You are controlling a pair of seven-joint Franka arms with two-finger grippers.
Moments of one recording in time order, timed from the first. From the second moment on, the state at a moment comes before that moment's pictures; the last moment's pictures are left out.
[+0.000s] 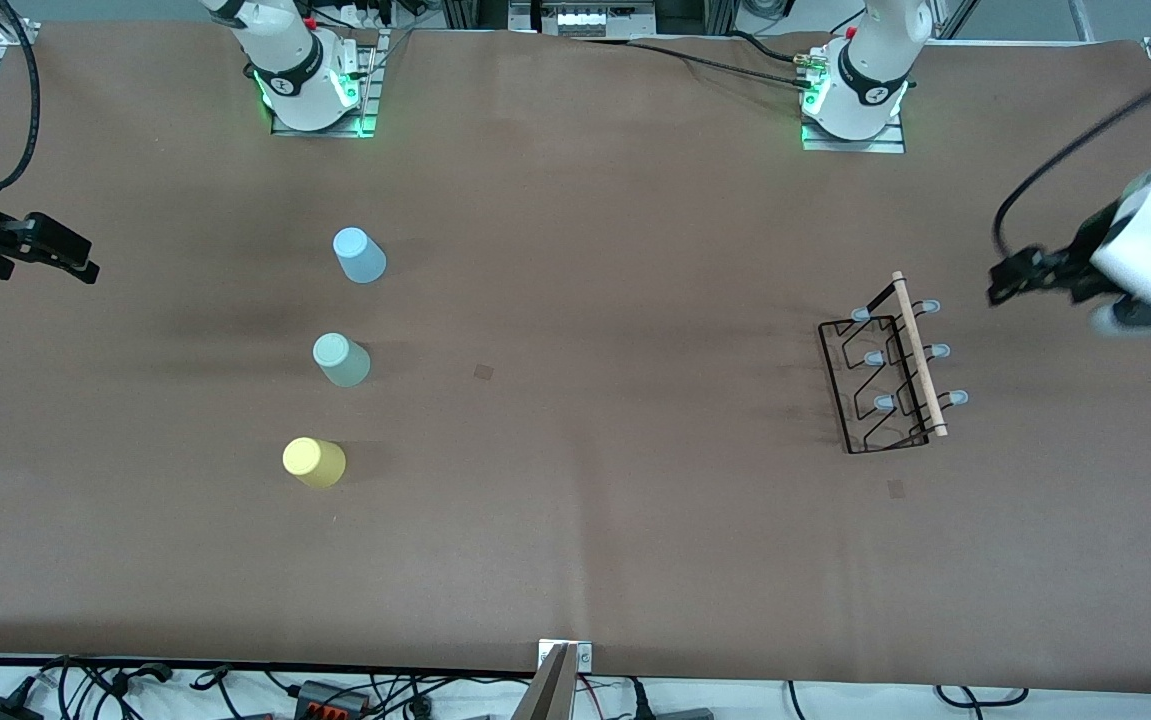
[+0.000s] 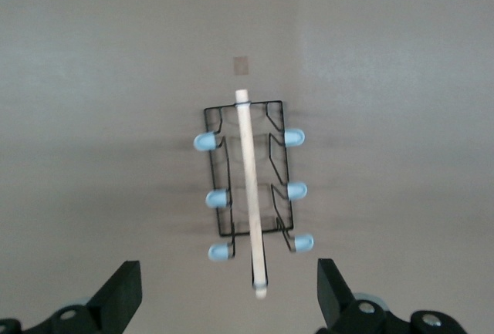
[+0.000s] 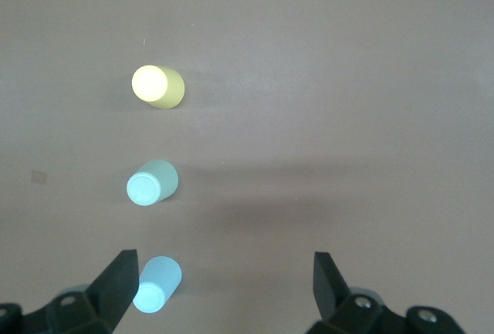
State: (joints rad) left arm 0.22 0.12 -0.25 -1.69 0.00 1.77 -0.07; right arm -0.05 0.02 0.00 -1.66 -0.01 1.71 -0.01
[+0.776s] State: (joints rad) left arm 0.22 0.24 -0.28 -1.98 0.02 2.15 -0.06; right arm -0.05 0.02 0.00 -1.66 -0.01 1.72 -0.01
